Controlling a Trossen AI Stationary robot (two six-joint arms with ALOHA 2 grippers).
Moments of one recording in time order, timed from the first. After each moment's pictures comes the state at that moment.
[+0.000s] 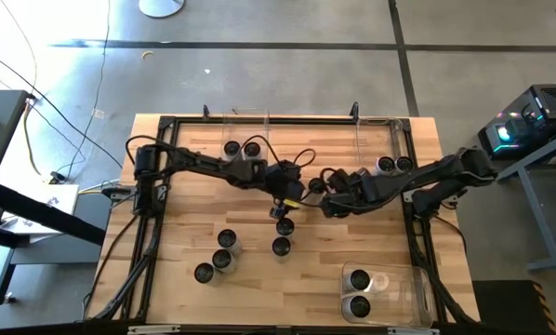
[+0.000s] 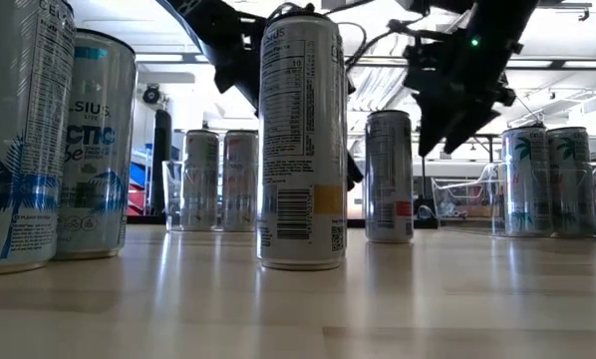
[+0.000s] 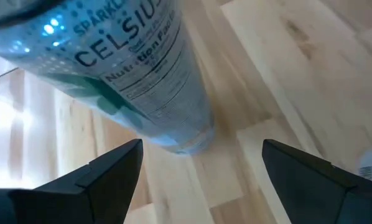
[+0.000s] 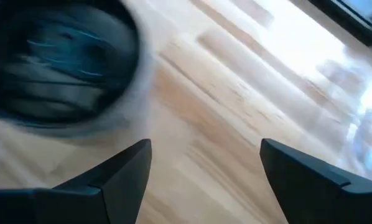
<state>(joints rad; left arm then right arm) 0.09 1.96 1.27 -0.11 0.09 0.49 0.18 1.48 1.02 -0.93 0.60 0.98</state>
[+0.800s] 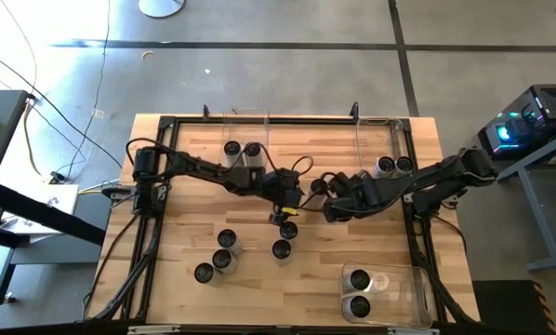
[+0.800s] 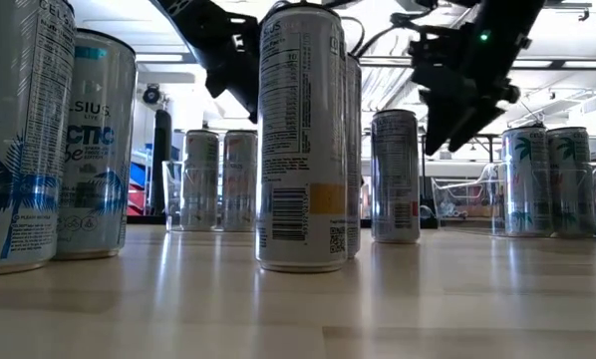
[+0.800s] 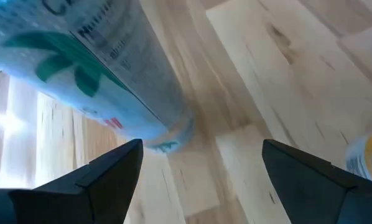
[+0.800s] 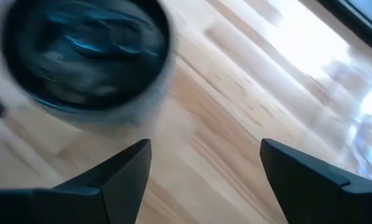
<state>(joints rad) 0.04 1.95 1.21 -0.02 0.07 0.45 0.22 1.48 1.02 -0.95 0.60 0.98</state>
